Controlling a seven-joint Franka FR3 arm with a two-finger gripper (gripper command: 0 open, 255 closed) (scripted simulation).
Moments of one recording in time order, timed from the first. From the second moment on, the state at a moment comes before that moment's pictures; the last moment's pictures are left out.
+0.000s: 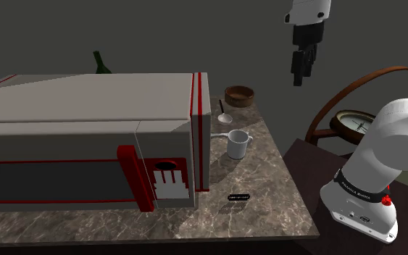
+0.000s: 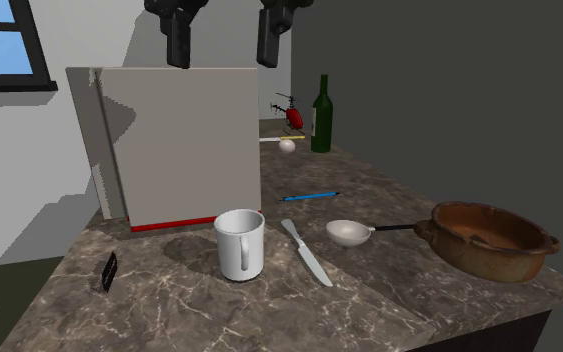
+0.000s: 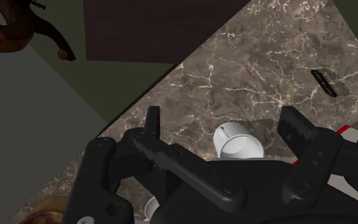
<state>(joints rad) 0.00 -0.74 -0.02 -2.42 -0.03 1.47 -0.05</state>
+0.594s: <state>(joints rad) 0.02 -0.67 0.07 -2.56 0.03 1.74 0.07</state>
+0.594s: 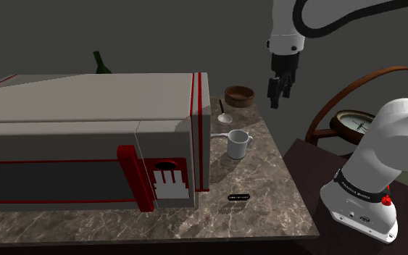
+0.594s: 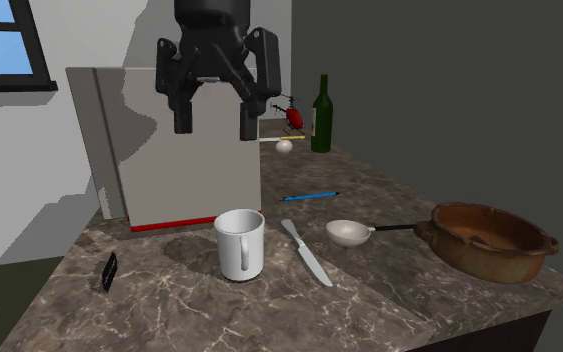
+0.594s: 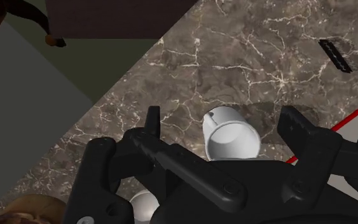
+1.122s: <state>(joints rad) 0.05 -0.47 0.18 -2.63 0.06 2.08 0.22</state>
